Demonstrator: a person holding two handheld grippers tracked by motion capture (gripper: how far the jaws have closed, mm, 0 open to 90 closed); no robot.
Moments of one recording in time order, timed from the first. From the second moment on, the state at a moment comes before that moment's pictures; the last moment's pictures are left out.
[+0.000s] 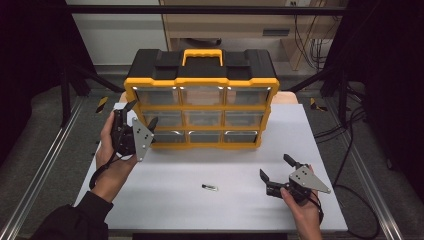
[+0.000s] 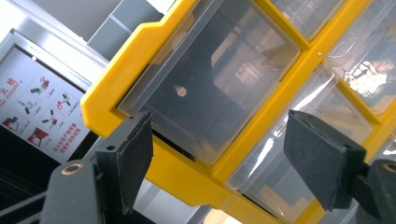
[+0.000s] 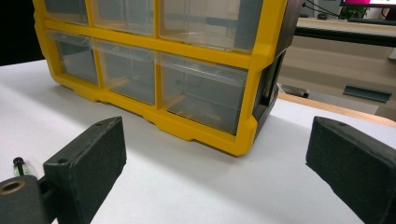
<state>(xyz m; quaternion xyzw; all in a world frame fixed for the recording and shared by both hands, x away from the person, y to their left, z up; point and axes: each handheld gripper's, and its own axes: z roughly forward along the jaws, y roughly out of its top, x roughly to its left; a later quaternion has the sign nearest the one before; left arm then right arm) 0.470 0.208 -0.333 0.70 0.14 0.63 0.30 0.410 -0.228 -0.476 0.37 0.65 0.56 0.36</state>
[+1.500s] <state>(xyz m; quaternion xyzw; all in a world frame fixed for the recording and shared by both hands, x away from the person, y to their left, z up) 0.476 0.192 -0.326 0.68 0.03 0.71 0.18 0.408 -0.225 -0.475 0.36 0.66 0.55 0.37</state>
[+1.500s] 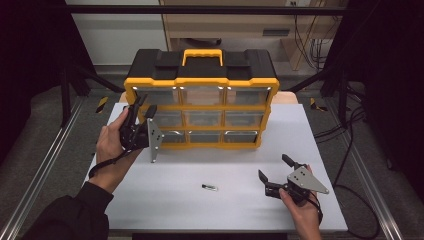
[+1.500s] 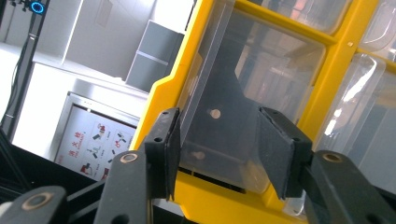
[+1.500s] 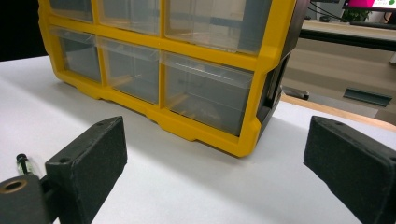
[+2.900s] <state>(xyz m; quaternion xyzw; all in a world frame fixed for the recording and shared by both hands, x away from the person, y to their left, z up) 0.498 0.200 -0.324 0.65 -0.01 0.75 0.10 0.408 -0.226 -0.475 0.36 0.66 0.55 0.37</state>
